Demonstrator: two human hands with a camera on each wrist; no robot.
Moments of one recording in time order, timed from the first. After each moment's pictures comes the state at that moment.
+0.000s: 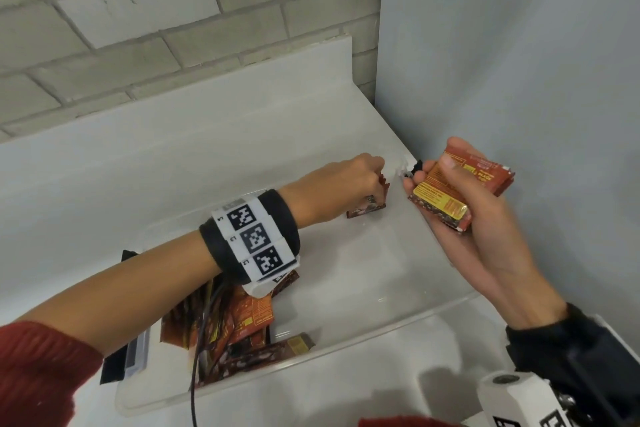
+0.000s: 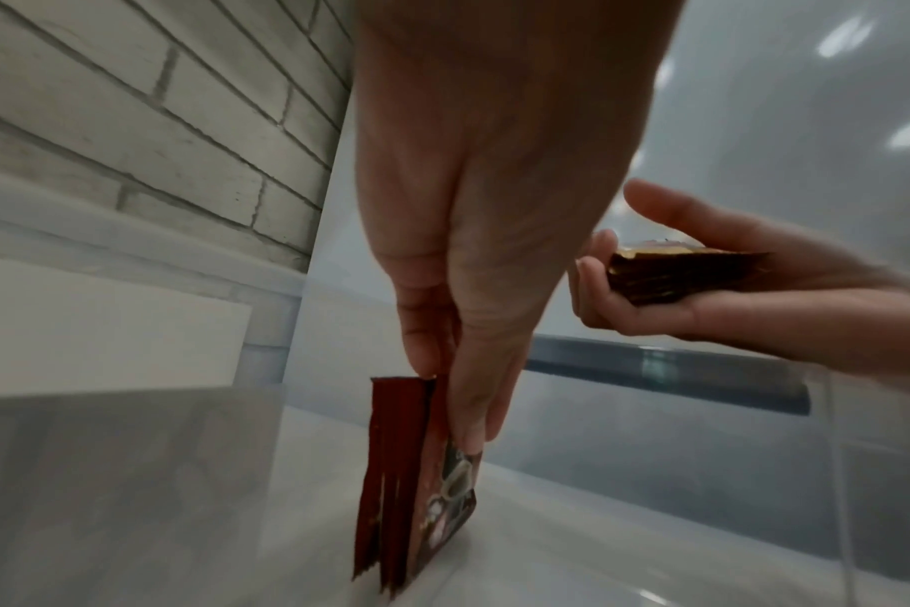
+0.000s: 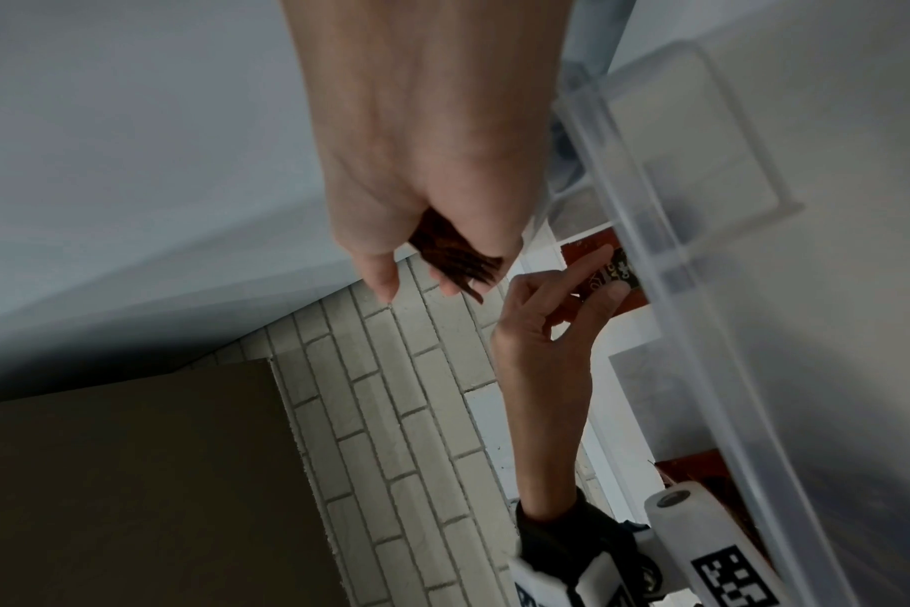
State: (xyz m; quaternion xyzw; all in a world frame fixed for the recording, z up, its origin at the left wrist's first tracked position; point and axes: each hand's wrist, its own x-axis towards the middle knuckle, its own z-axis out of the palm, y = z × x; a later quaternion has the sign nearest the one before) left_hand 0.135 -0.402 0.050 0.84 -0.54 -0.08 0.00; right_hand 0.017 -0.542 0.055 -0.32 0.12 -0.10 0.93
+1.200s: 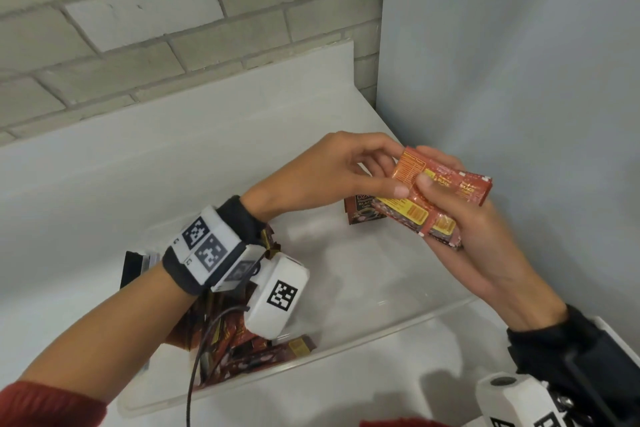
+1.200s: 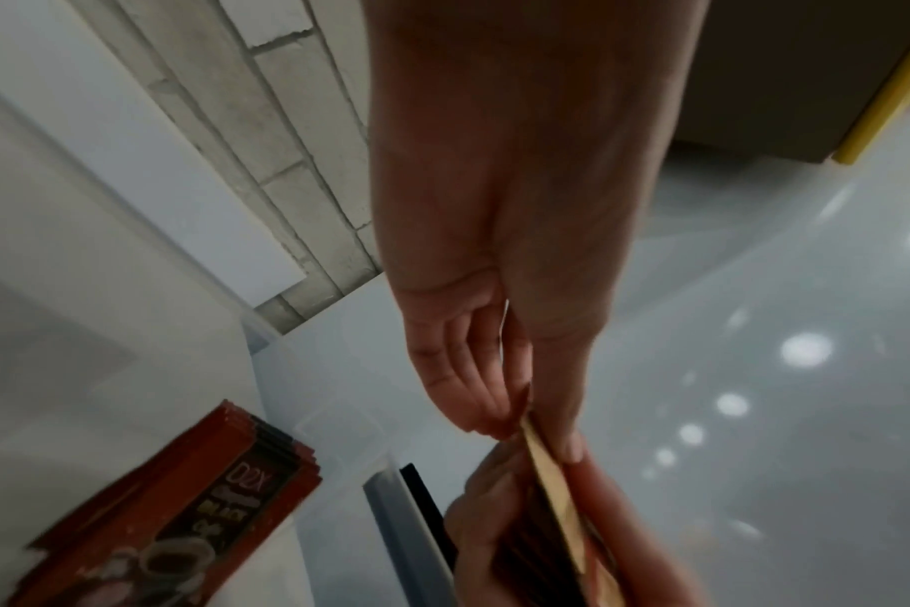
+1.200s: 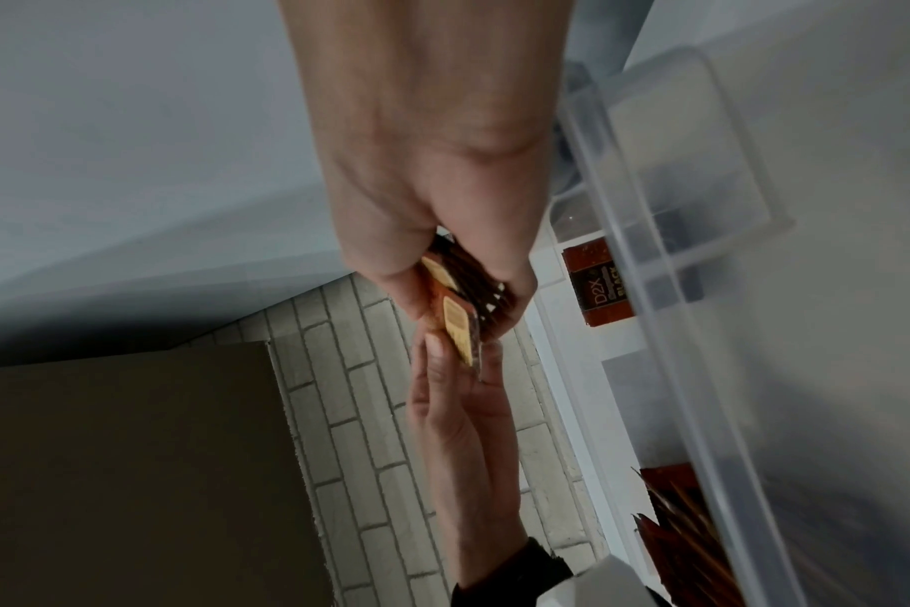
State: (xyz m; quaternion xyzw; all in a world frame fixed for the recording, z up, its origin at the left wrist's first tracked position) left_hand 0.117 -0.387 0.095 0.77 -0.39 -0.22 0.46; right_hand 0.017 -0.543 0.050 -0.44 0.07 -0.02 0.90
